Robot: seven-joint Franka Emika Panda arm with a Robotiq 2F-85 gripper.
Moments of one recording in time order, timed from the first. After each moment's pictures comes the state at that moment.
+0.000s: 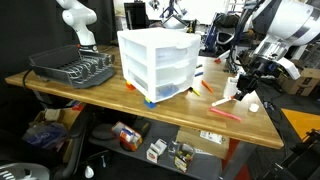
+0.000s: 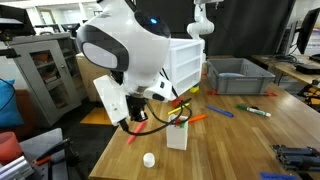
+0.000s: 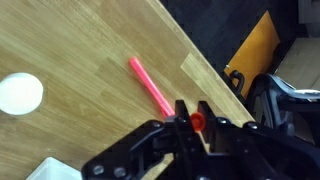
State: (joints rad) arm -0.02 0.19 -0.09 -2.53 0.84 2.44 -0.83
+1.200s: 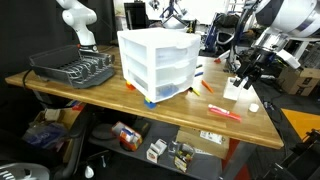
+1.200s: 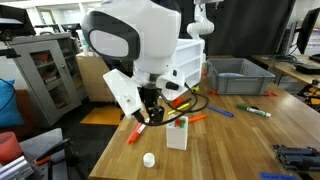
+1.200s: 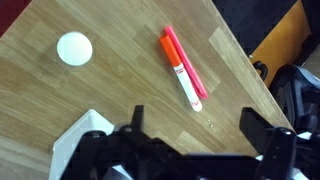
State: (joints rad) arm -0.08 0.16 -0.08 -2.49 0.70 2.50 -0.76
